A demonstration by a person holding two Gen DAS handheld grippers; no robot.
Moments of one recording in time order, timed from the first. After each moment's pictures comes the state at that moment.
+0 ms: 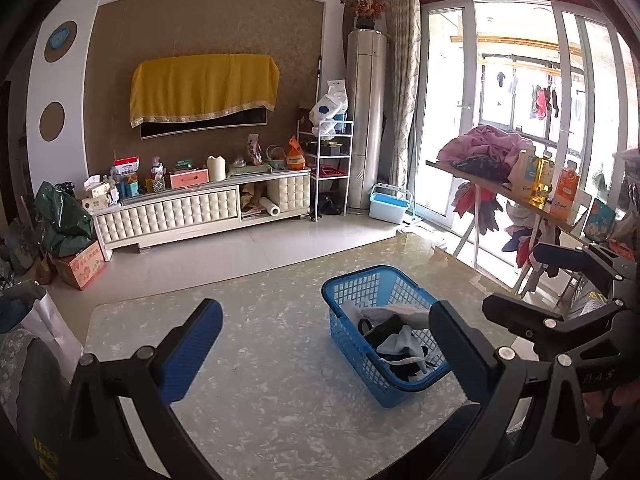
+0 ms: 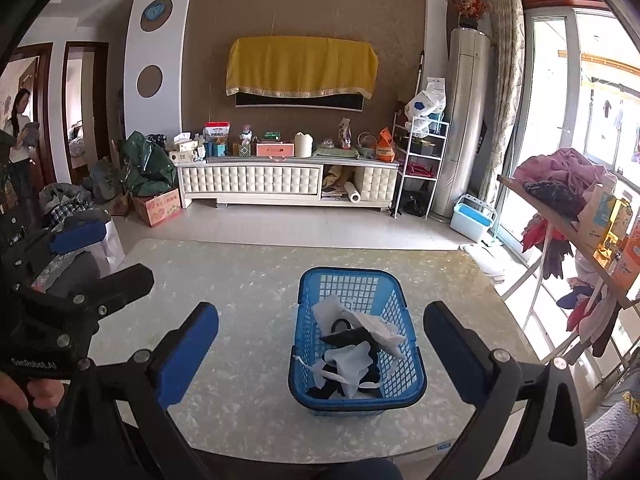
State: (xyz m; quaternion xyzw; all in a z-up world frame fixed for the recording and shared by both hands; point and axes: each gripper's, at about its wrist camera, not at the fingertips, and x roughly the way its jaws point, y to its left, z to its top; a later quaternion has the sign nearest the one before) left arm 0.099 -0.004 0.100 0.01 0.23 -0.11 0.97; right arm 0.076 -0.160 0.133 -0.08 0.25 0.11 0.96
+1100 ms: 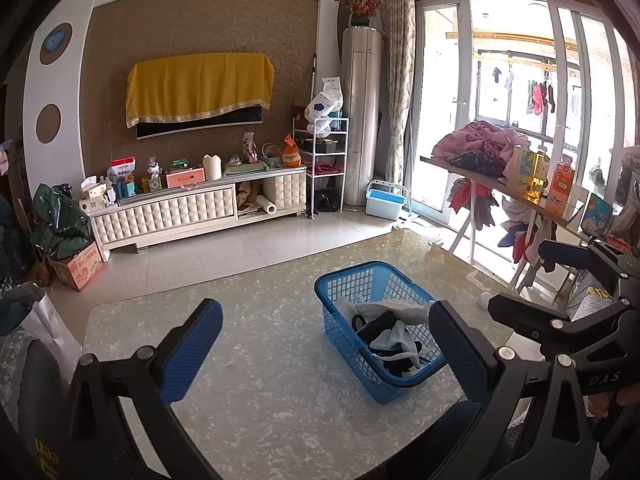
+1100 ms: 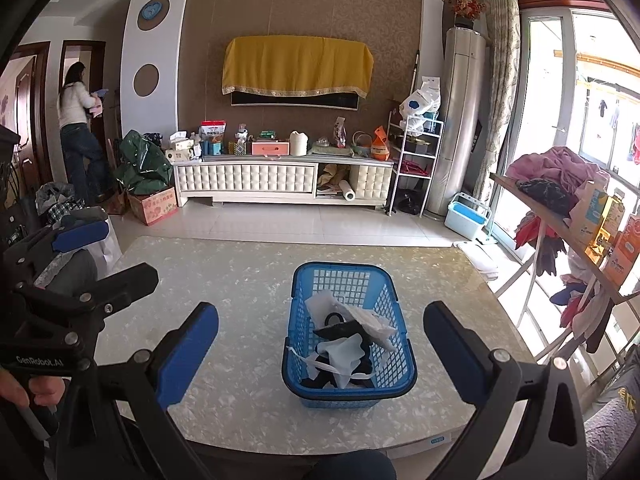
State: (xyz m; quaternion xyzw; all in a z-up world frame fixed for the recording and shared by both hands) left arm 0.095 -0.011 0.101 0.01 0.23 -0.11 0.97; right arm 0.061 -0.165 0.129 -0.08 0.25 0.10 0.96
